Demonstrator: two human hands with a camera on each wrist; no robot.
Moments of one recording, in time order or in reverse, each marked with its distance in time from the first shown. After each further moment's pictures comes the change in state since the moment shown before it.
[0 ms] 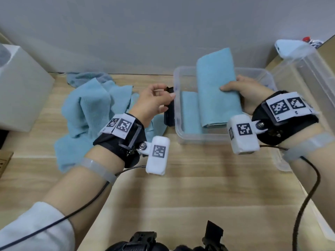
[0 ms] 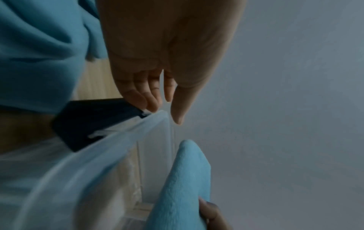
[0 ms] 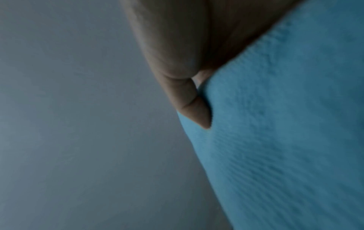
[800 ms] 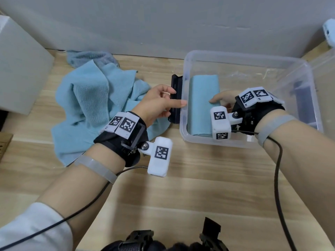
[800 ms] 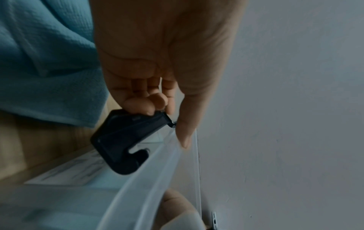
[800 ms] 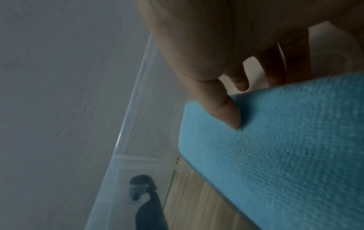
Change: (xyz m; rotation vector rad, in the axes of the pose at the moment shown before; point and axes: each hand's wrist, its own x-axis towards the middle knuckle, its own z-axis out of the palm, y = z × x) left_hand 0.022 -0.030 -0.006 0.059 -0.031 -0.170; right_hand 0.079 0.045 0.024 -0.557 -0.031 0.546
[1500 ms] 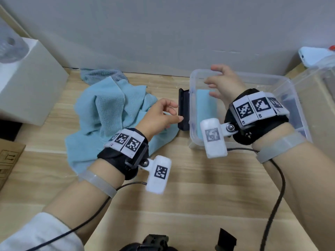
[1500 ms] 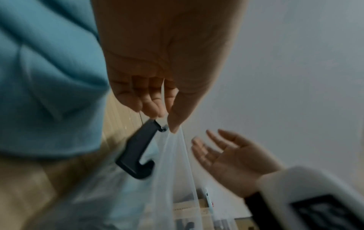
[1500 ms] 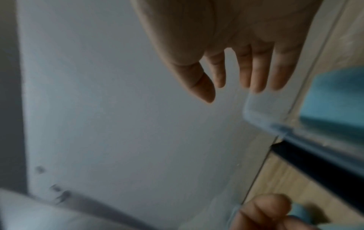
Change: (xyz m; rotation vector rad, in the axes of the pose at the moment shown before) left_hand -0.036 0.000 -0.026 0.190 0.005 0.201; right_hand -0.091 -0.055 0.033 0.413 0.293 -0.548
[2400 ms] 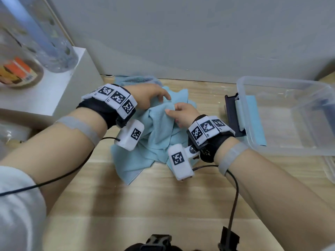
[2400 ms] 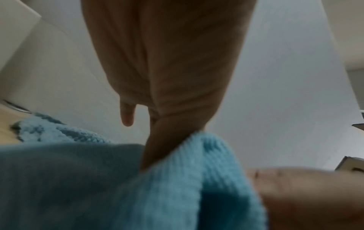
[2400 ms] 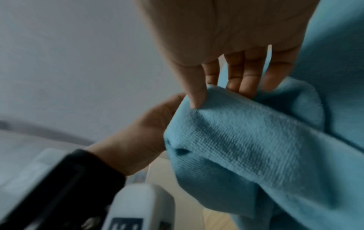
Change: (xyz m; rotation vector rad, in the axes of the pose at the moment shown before) left_hand 0.049 0.026 -0.205 1.241 -0.490 0.203; right_hand -0.024 0.010 0.217 -0.119 -0.264 0.002
